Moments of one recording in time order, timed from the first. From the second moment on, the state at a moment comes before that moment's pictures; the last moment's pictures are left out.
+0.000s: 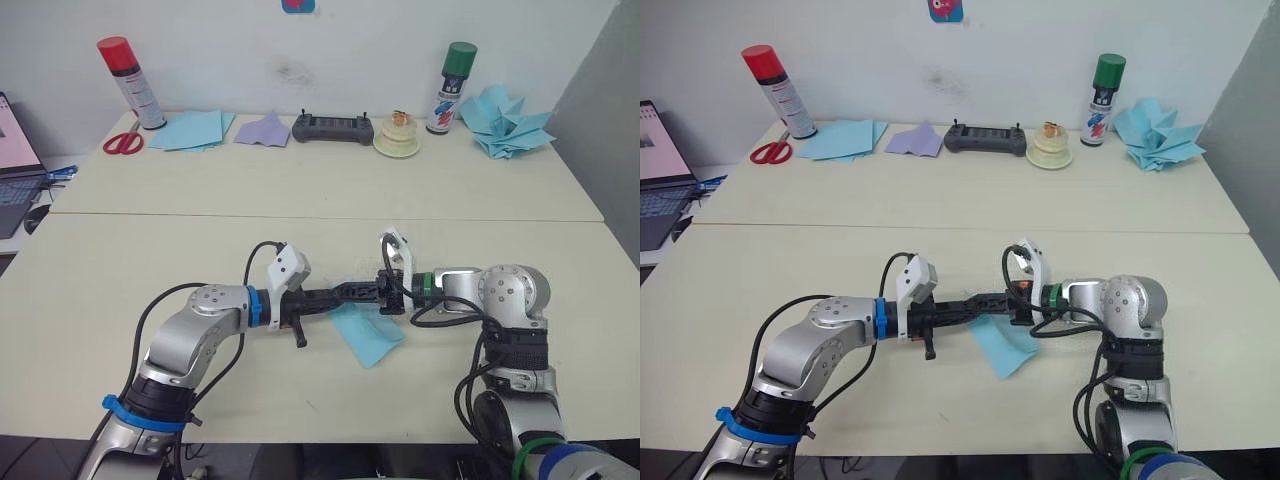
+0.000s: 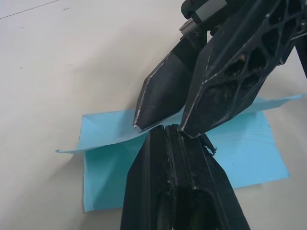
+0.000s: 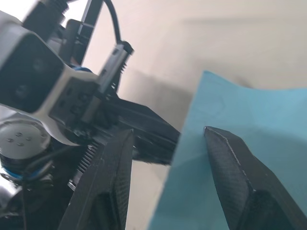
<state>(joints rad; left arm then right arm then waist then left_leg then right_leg) -0.34 0.52 -0.16 -0.19 -0.41 0.65 -0.95 -0.64 -0.15 -0.16 -0.08 0.69 1.60 0.51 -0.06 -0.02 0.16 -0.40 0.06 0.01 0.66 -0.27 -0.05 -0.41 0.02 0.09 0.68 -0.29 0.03</state>
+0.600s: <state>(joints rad) -0.35 0.52 -0.21 -0.16 -0.38 0.61 -0.96 -0.64 -0.30 -0.05 -0.11 0.73 1.57 0.59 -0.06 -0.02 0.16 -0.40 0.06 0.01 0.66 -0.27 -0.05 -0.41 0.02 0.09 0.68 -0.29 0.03</state>
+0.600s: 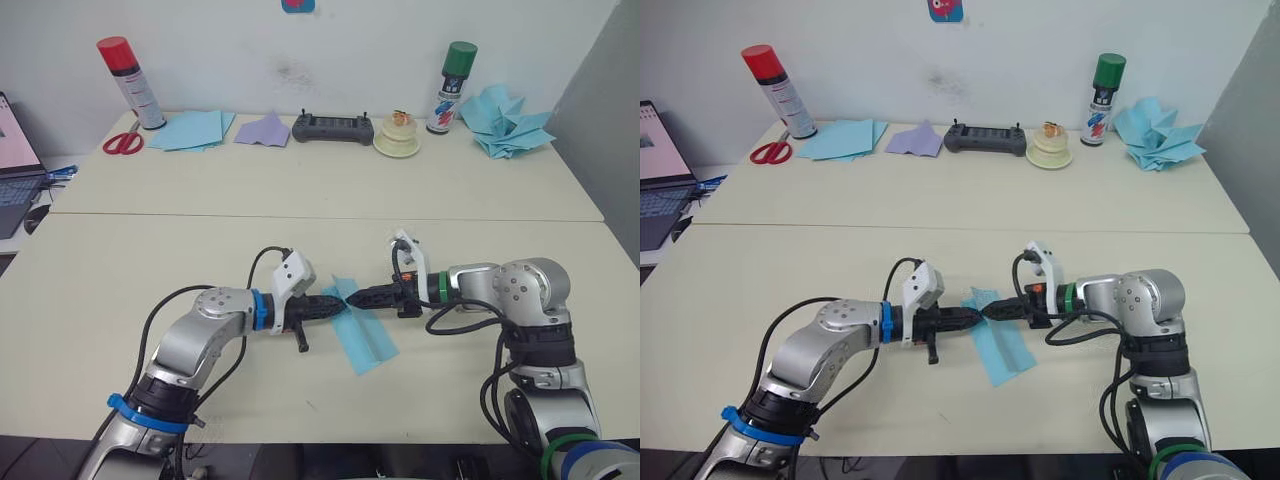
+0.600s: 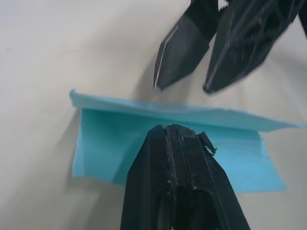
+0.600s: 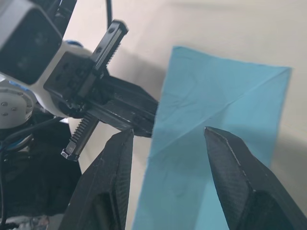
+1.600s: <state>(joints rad) -0.35 0.55 -0.28 -0.11 -0.28 0.57 -0.97 -0.61 -0.38 0.02 -0.11 0.73 1.52 0.59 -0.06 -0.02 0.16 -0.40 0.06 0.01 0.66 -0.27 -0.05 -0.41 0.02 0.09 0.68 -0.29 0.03</state>
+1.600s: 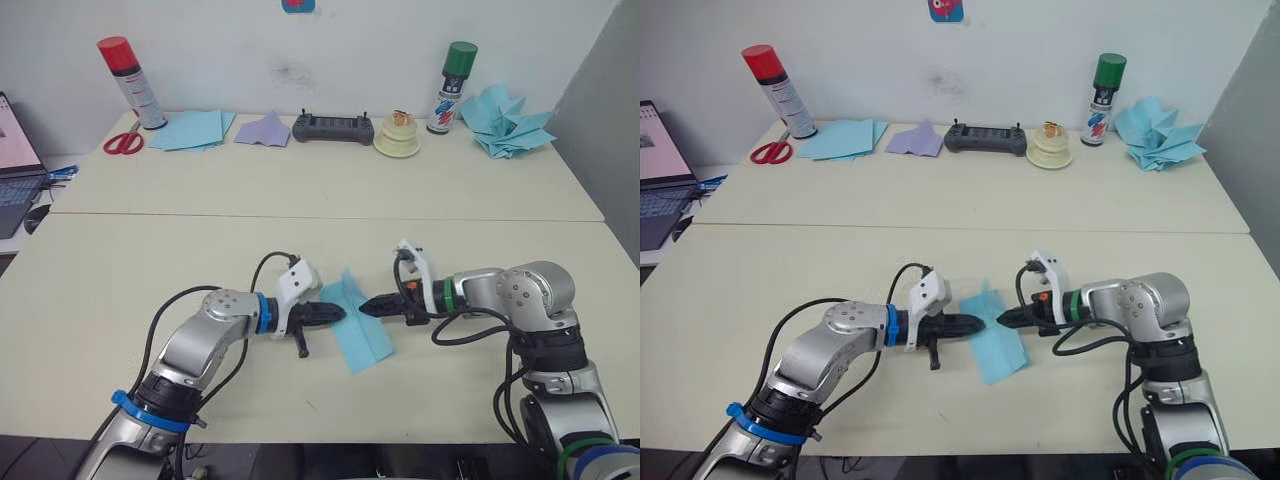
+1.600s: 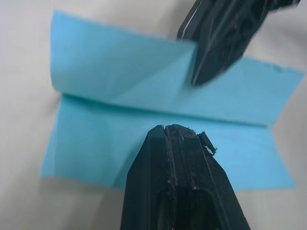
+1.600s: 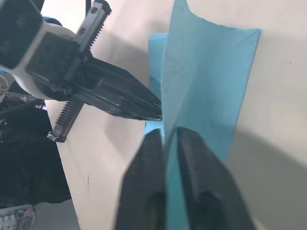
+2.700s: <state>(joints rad) -0.45 0.57 -0.31 0.10 -0.20 0.34 -1.05 -0.53 -0.54 -0.01 -0.12 0.76 1.51 0.65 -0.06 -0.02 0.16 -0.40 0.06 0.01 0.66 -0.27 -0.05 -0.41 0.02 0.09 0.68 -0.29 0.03</state>
